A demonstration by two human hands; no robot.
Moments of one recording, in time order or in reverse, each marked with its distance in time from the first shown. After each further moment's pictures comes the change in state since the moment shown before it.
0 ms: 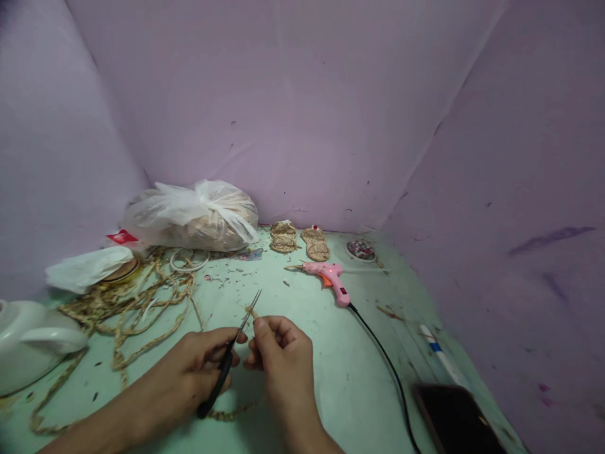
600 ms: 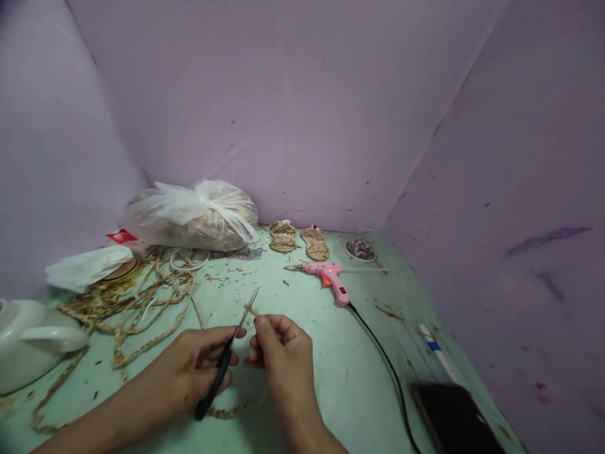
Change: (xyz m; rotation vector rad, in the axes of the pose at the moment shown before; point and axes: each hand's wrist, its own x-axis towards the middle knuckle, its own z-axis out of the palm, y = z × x) left_hand -0.001 0.013 -0.002 -0.113 -0.067 0.008; right_hand 0.000 -0.001 0.000 0.048 -0.003 0.041
